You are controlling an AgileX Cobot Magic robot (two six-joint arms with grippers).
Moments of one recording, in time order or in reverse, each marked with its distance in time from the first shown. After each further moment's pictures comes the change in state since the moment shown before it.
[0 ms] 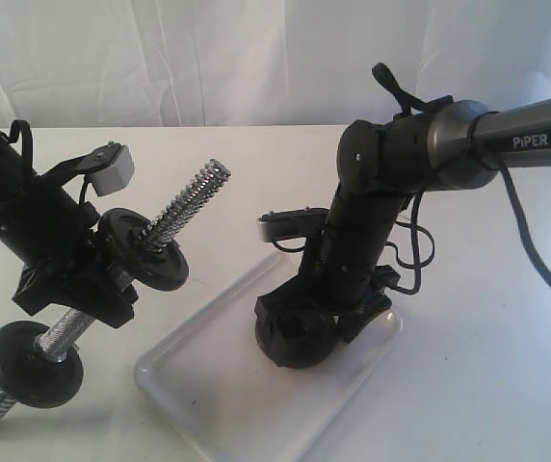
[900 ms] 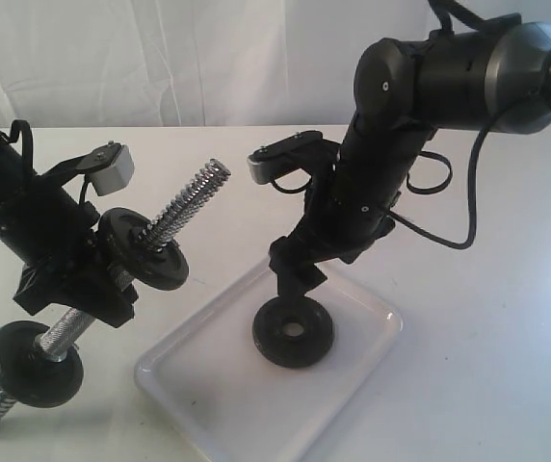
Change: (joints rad) left arm 0.000 0.000 0.000 0.002 -0.004 -0.004; right arm 0.000 -0.158 -0.064 -0.126 -0.001 -0.155
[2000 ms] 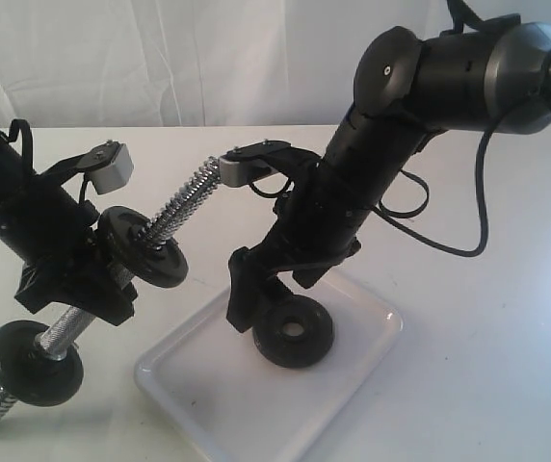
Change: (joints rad) left arm 0.000 0.000 0.000 0.000 -0.006 -0.006; right arm 0.000 0.000 0.000 0.305 0.102 -0.215
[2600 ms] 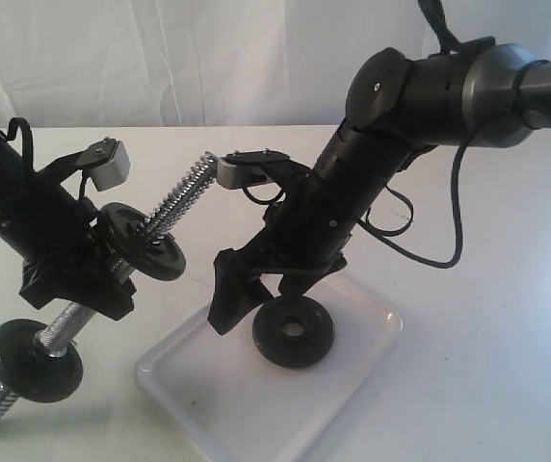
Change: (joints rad) left arm 0.002 -0.002 0.000 0.000 -0.024 -0.023; right arm 0.000 0.055 0.000 0.101 -0.019 0.004
